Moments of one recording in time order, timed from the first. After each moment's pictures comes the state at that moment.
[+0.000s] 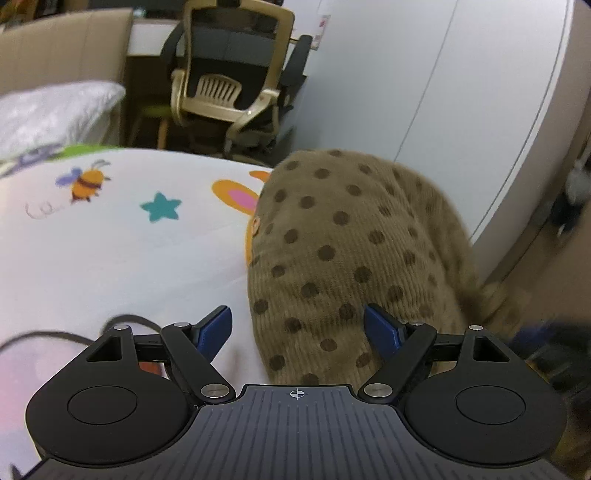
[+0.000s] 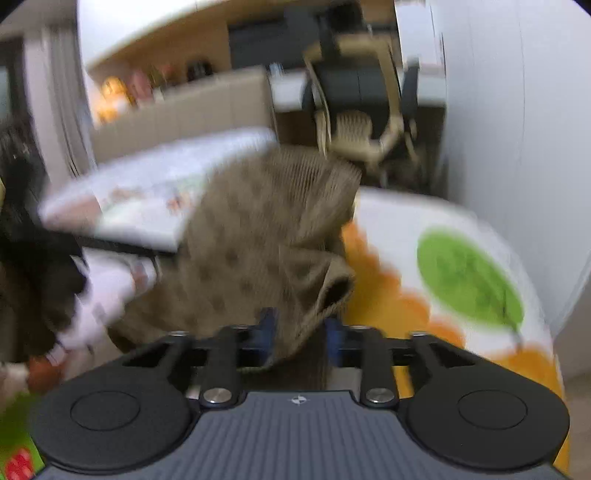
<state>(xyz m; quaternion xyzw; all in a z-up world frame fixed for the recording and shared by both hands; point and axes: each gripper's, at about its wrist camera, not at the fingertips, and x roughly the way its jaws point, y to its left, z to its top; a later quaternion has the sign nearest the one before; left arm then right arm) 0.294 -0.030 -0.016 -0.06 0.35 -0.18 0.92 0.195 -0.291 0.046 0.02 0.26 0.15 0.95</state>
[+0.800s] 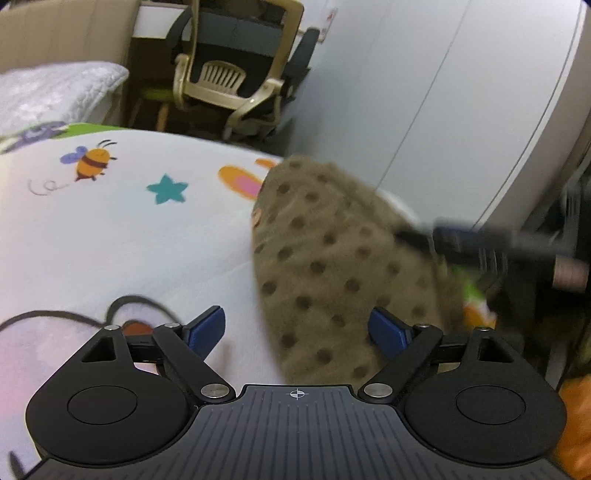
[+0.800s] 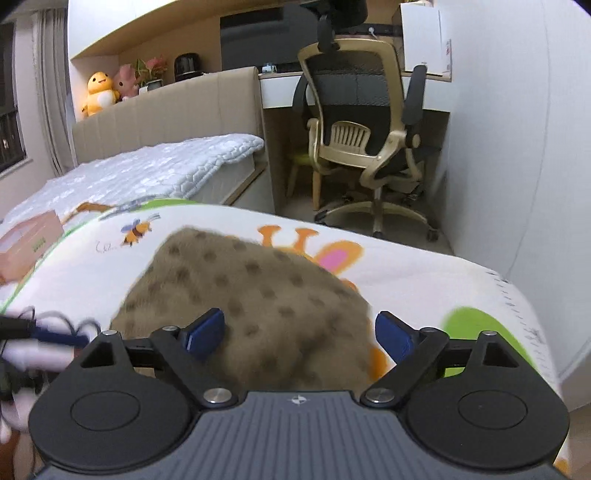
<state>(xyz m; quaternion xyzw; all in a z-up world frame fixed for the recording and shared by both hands) 0.297 -0.009 -0.011 -0.13 0.36 -0.20 0.90 0.309 -0.278 0.027 -0.01 0.31 0.12 0.94</state>
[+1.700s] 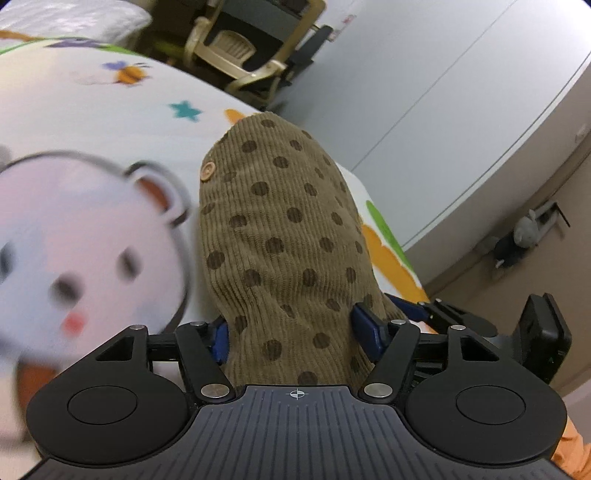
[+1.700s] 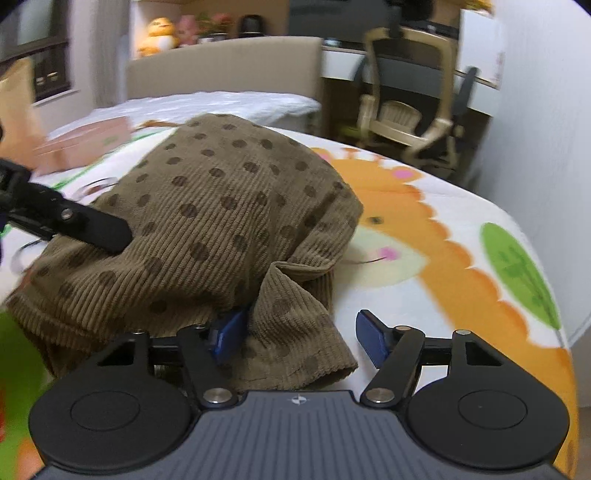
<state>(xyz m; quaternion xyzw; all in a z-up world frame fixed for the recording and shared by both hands) 0.190 0.022 -0.027 -0.23 0.39 -0.22 0.87 0.159 -0.219 -0.007 -0.09 0.32 0.20 0.92</state>
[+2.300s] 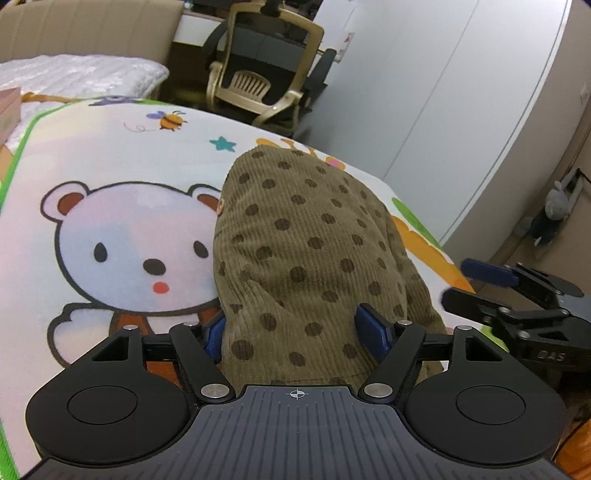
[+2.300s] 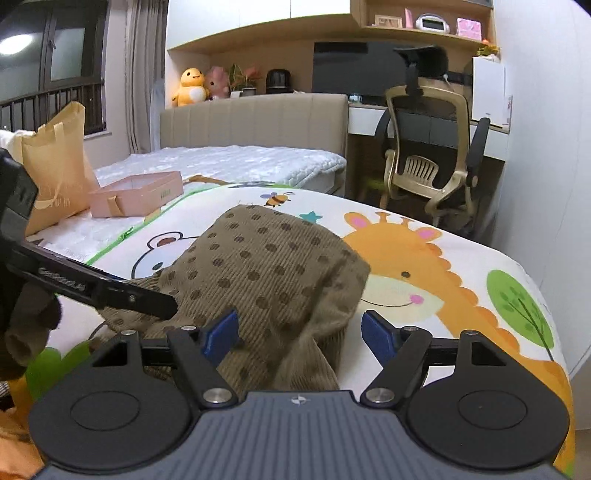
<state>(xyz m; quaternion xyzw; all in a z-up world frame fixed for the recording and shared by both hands) 0.124 0.027 -0.009 -0.14 0.35 -0.16 0.92 0.104 -0.209 0.040 -0.06 0.25 0.23 0.94</state>
